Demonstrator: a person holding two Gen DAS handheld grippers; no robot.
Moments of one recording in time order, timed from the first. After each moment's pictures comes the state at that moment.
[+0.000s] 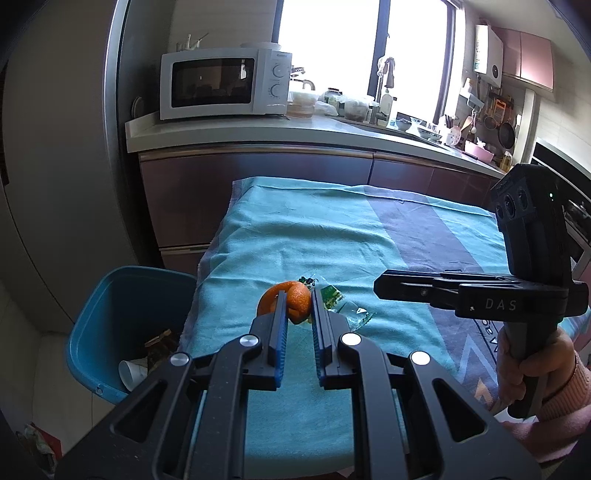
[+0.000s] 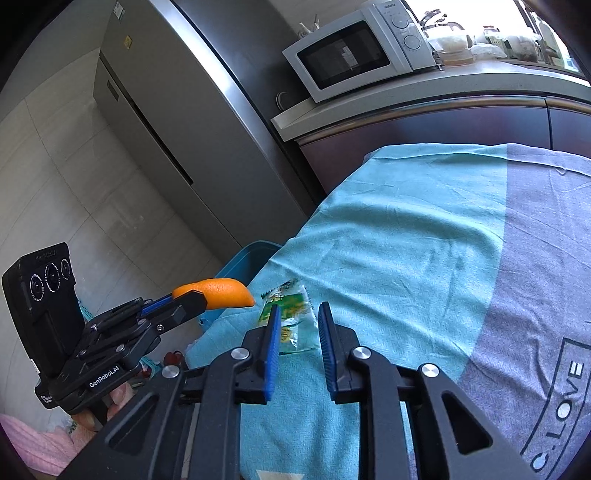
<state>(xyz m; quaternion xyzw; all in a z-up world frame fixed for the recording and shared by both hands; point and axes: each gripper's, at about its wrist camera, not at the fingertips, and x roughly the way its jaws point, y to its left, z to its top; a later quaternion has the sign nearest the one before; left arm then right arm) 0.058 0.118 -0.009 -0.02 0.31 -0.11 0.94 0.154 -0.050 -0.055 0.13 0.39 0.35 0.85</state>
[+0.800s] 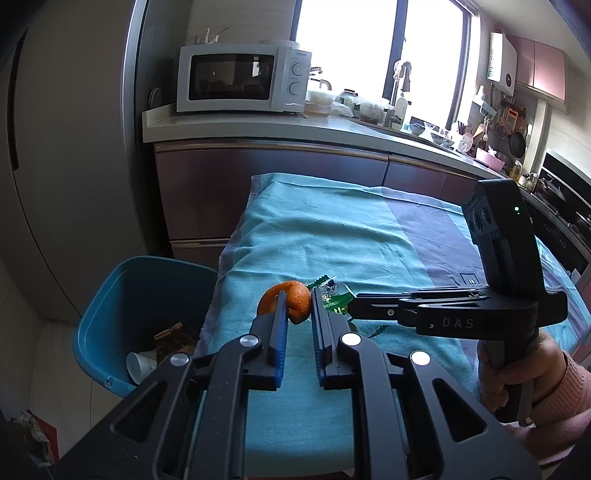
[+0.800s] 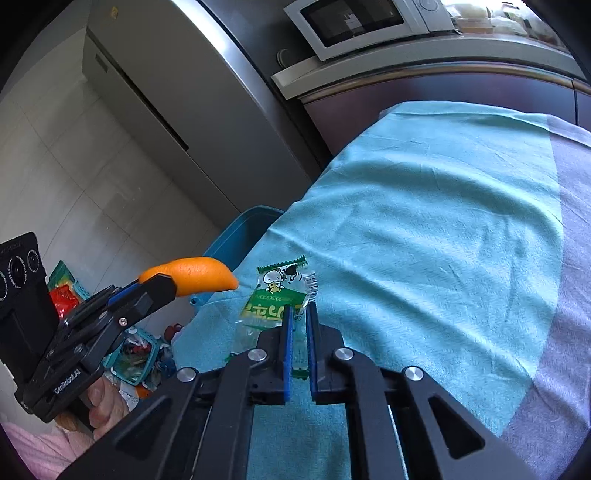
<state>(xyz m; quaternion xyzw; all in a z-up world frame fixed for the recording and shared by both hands) 0.061 0.140 -0.014 -0.04 0.31 -0.09 0.94 0.174 -0.013 -0.078 0.10 0.44 0.36 0.82</state>
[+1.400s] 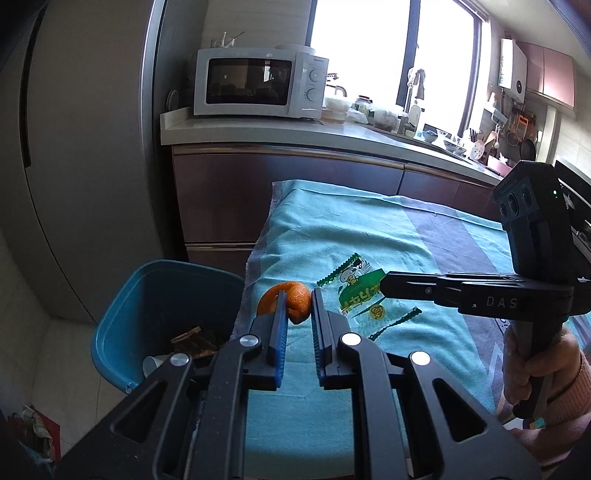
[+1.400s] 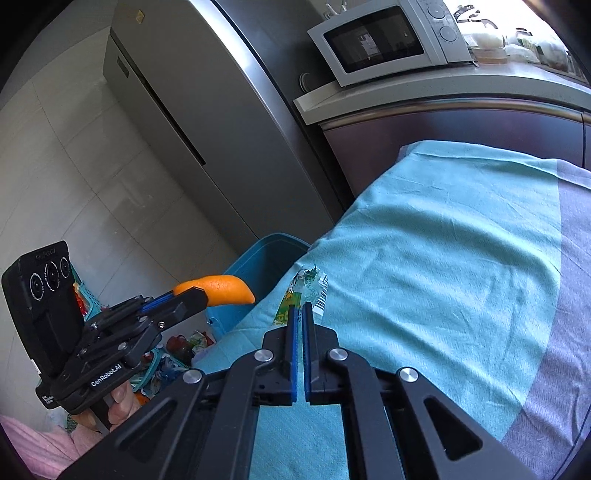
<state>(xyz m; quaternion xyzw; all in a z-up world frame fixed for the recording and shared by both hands) 0.061 0.162 -0.009 -0.04 0.31 -0.06 0.95 0.176 -0.004 -0.048 0.10 0.40 0.38 0.83</state>
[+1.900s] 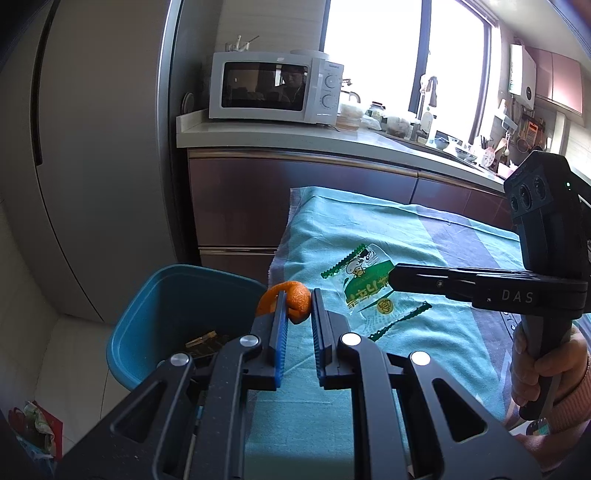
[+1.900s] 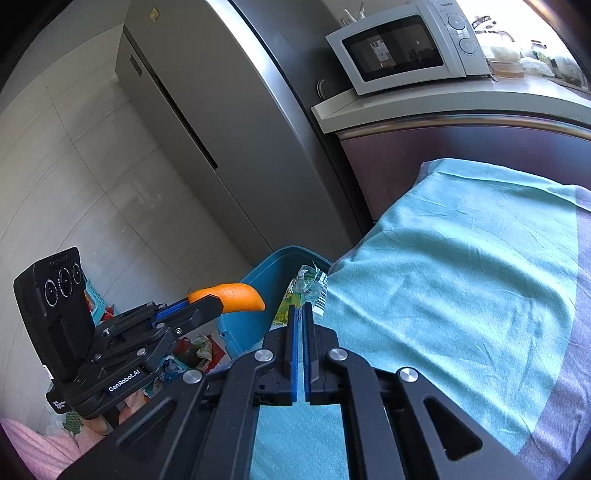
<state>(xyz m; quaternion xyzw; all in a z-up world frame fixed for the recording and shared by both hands) 0.062 0.180 -0.006 -0.05 0.30 -0.04 0.95 0.180 0.015 -0.033 0.09 0.39 0.40 0.83</state>
